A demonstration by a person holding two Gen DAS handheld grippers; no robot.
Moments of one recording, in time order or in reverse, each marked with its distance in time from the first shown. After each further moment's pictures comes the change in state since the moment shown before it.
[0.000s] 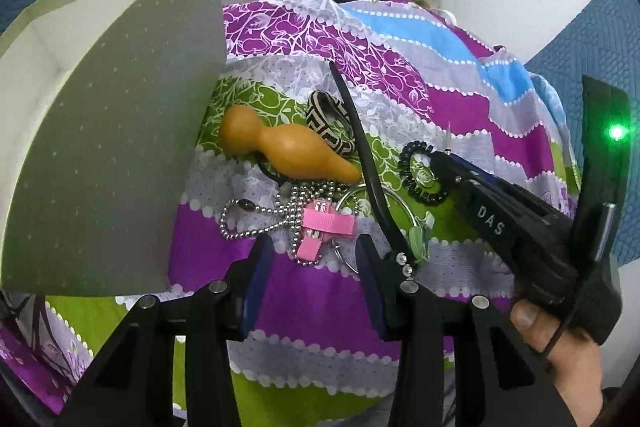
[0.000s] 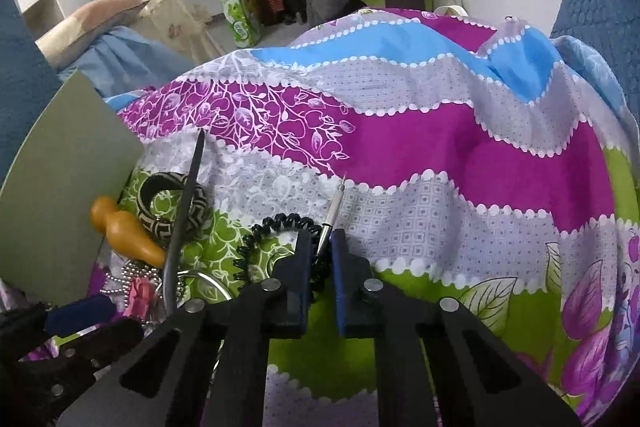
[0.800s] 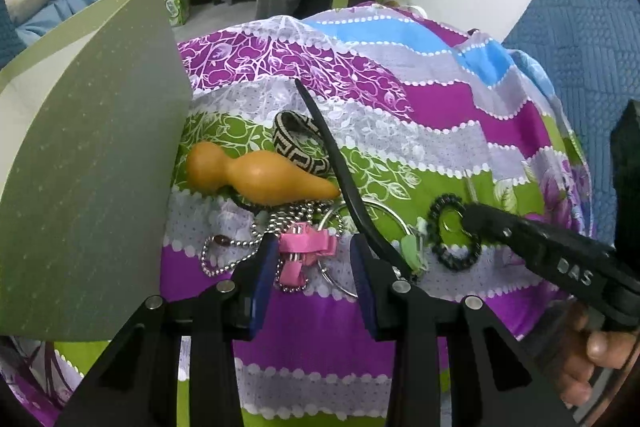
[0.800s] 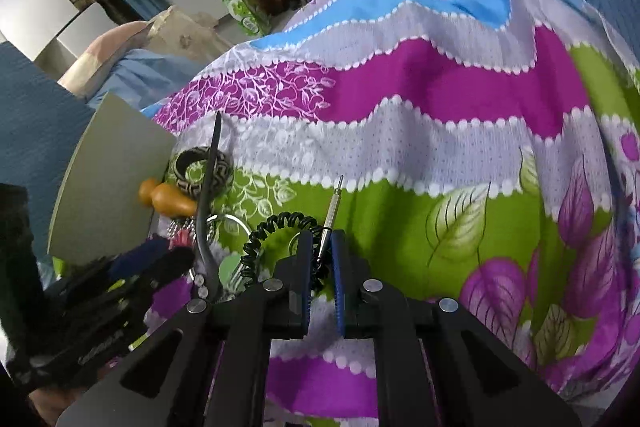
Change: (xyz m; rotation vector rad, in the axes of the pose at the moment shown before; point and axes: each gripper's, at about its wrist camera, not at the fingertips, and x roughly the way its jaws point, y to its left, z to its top) left arm 0.007 -0.017 0.002 0.158 -0.078 0.021; right arm -0.031 -0.034 -0.029 0.165 0.106 0.183
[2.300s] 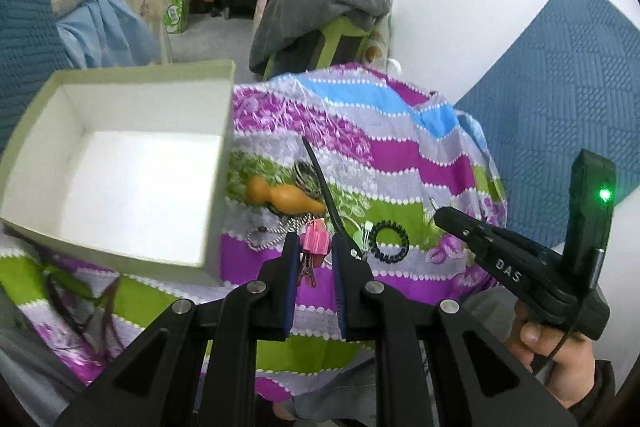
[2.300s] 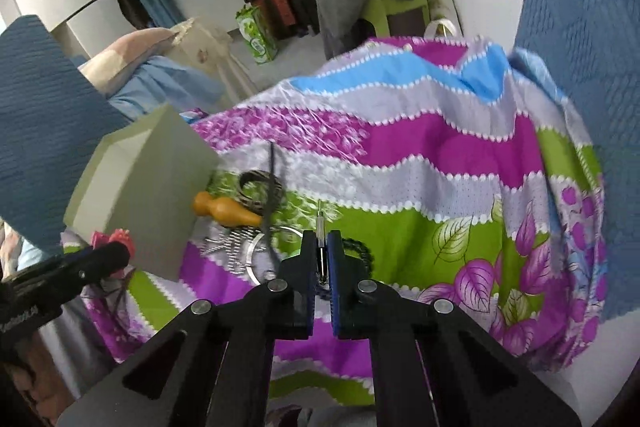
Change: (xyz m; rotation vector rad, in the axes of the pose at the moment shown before) left arm -0.131 0.044 0.009 -0.087 -0.067 -0.151; right arm -0.072 0.071 0.004 -0.122 -0.118 -0.108
